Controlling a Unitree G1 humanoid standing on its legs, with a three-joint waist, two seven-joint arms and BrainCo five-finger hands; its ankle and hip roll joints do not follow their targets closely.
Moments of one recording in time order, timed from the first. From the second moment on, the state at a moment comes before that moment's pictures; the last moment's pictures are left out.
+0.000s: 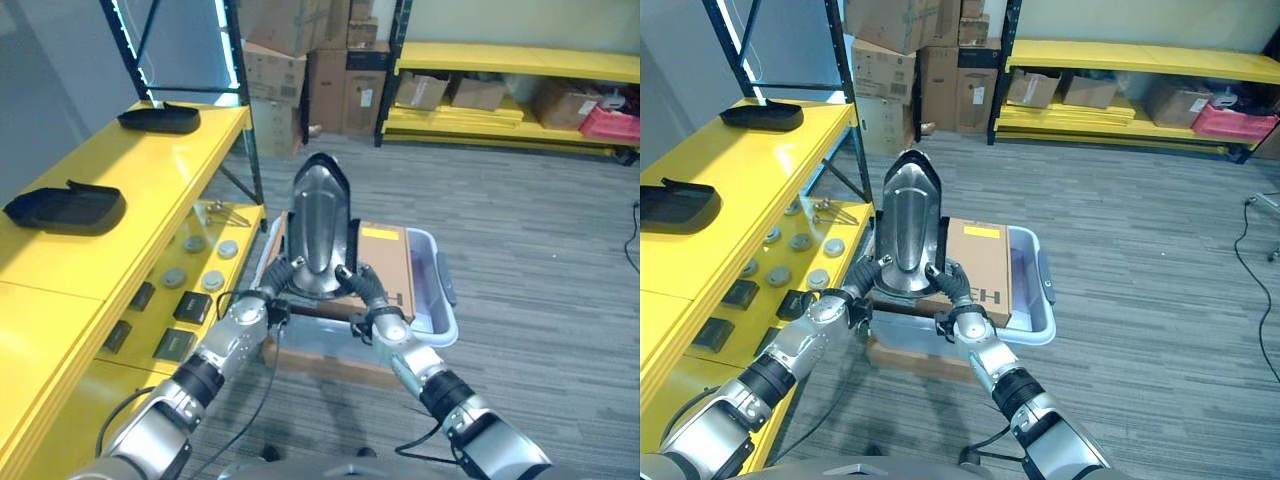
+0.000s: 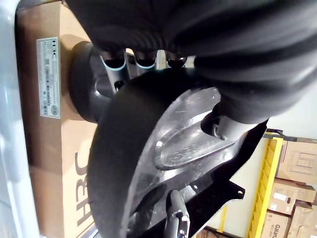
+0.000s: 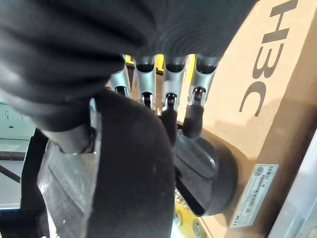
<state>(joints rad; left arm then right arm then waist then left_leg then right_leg) -0.41 0.25 -0.54 0.38 -0.62 0.12 0.19 -0.36 -0.26 0.53 0.49 0.42 -0.06 -0.35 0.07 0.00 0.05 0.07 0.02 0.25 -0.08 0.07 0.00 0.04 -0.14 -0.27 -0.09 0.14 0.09</state>
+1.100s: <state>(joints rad) -0.05 0.51 0.08 -0.13 -0.45 -0.13 0.30 0.16 -0.35 0.32 1.04 -0.01 0.11 -0.13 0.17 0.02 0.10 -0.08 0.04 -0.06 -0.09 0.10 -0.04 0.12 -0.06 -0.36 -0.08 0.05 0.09</state>
